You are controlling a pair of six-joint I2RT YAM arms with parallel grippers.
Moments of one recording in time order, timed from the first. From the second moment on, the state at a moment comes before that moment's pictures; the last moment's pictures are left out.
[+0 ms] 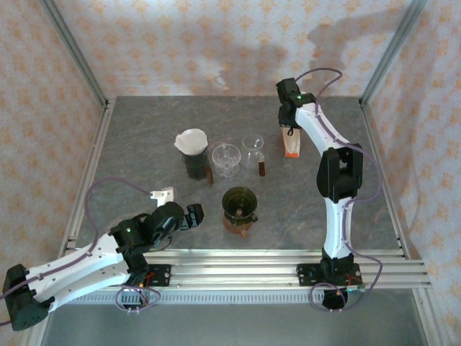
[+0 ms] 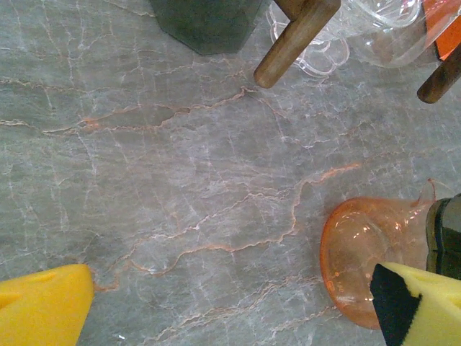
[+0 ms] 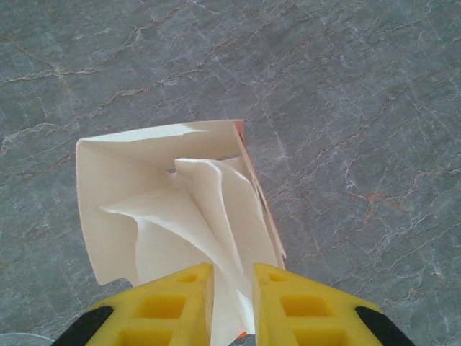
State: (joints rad) left arm -0.89 0.68 0.45 -0.59 -0.38 -0.98; right arm 0.26 2.15 2.00 -0.93 0.35 0.39
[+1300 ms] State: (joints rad) left arm -0.87 0.70 0.43 -0.56 -0.36 -0.99; right arm 0.24 2.19 2.03 -0.93 0.33 0.41
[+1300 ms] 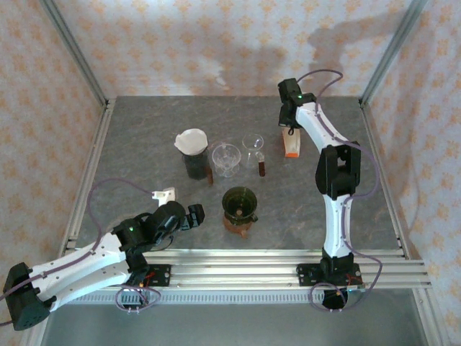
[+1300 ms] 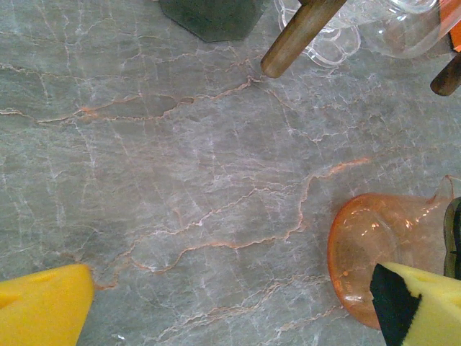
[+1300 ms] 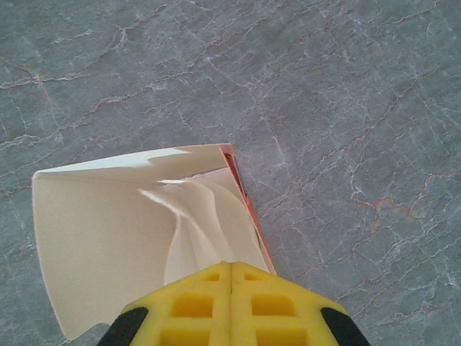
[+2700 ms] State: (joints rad) left arm -0.87 0.70 0.42 -0.53 -0.31 -0.99; right arm 0.60 0.98 1.30 -0.91 0.14 0.55
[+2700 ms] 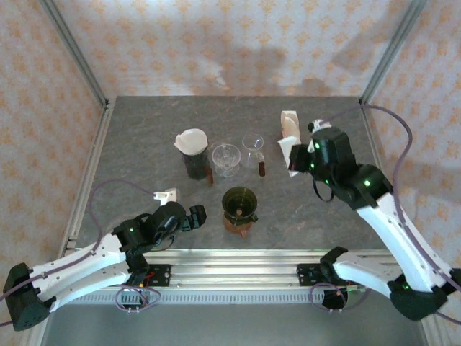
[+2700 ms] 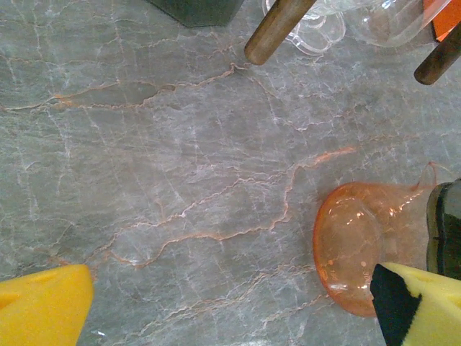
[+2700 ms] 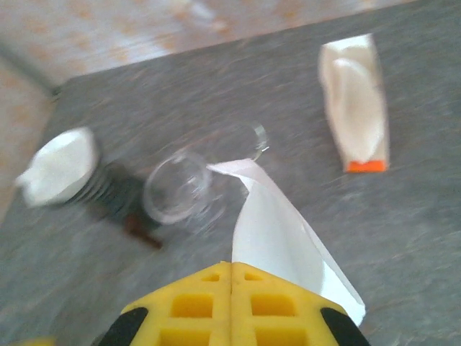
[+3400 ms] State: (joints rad) left arm -0.87 0.69 0.43 -0.54 -0.31 -0.98; right arm 1.00 1.13 1.34 -1.14 0.05 0.73
